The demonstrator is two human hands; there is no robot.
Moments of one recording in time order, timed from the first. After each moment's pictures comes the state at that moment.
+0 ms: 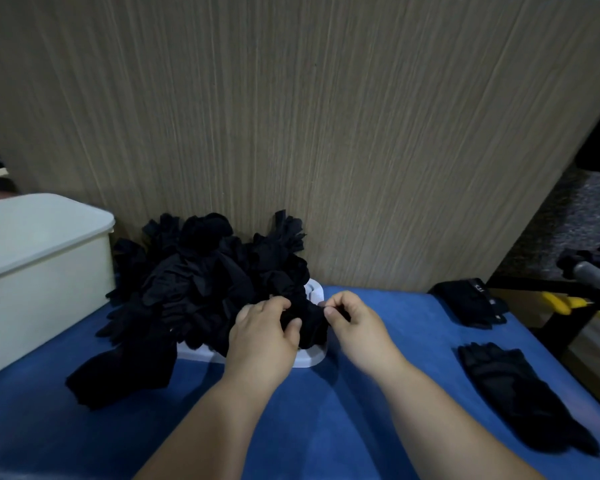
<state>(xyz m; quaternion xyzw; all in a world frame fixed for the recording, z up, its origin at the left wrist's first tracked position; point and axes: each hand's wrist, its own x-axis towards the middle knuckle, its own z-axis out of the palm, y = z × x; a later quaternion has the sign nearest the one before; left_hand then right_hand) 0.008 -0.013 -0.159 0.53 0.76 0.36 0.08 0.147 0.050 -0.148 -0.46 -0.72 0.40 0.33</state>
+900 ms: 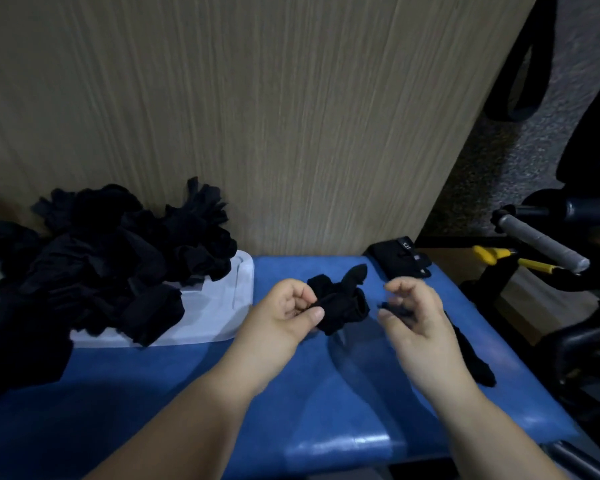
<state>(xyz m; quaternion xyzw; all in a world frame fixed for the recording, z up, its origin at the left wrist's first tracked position) 0.116 -0.002 -0.155 0.53 0.49 0.53 0.45 0.307 0.023 -0.154 -0.48 -0.65 0.32 0.49</state>
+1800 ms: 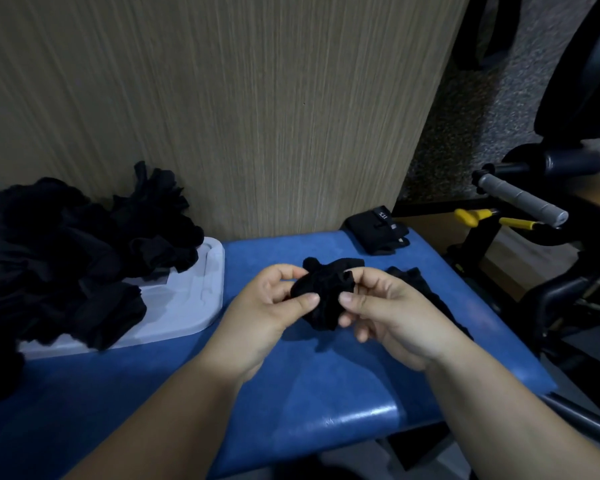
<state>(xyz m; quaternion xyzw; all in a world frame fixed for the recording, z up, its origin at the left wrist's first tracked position) 0.138 0.008 -0.156 0.51 0.47 0.51 0.52 0.322 0.038 -0.149 -0.33 -0.55 0.67 0.38</state>
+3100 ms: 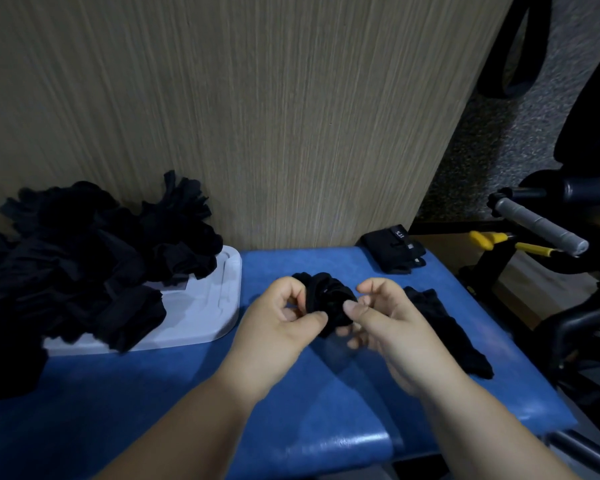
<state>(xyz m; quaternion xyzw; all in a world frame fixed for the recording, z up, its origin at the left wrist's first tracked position) 0.133 0.003 -0.158 0.52 0.52 0.53 0.42 0.294 0.027 -0.146 -0.42 -0.51 0.59 0.45</state>
